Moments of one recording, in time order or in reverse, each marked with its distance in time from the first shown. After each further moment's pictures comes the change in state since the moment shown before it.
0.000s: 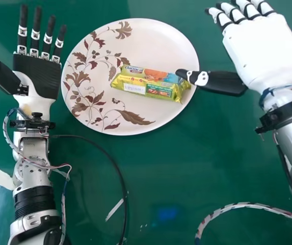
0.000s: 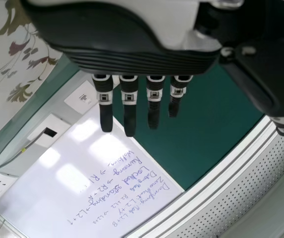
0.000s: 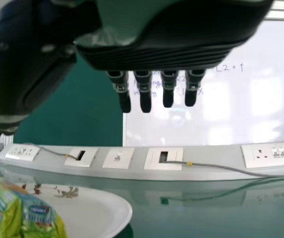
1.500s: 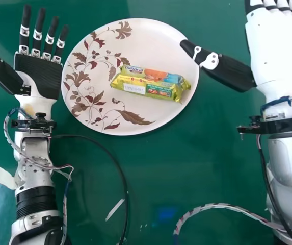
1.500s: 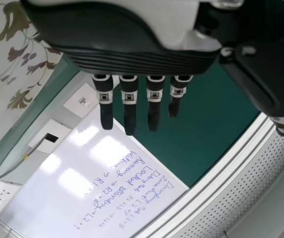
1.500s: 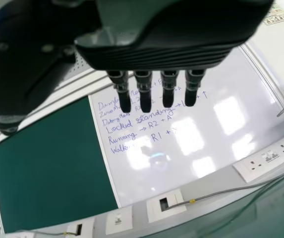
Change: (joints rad) left arm 0.004 -0.005 -0.021 0.006 0.065 -0.079 0.007; right arm 0.081 0.252 -0.013 -0.017 0.063 0.059 -0.279
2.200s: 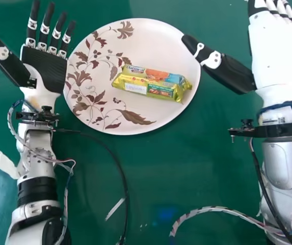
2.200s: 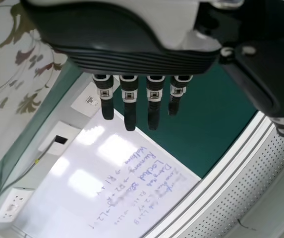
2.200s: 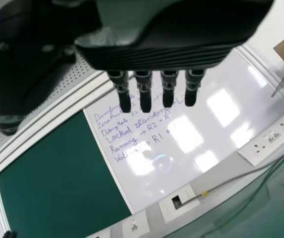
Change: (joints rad) left arm -0.156 0.058 -0.010 0.205 0.043 -0.086 -0.048; right arm 0.030 0.054 -0.001 0.009 0.123 0.004 -0.064
